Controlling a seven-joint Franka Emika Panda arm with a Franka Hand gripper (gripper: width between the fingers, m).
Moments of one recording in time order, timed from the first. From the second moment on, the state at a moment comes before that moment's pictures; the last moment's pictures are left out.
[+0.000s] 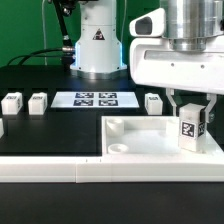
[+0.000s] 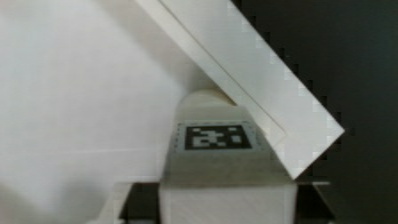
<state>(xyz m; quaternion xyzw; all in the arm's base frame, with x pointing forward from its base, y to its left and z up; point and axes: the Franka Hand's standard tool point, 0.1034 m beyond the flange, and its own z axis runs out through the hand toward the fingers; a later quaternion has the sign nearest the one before) 0.626 0.116 0.078 -0.90 0.43 0.00 0.05</state>
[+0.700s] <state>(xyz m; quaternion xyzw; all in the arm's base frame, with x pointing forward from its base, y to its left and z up) 0.625 0.116 0.077 -0.80 0.60 0.01 0.05</state>
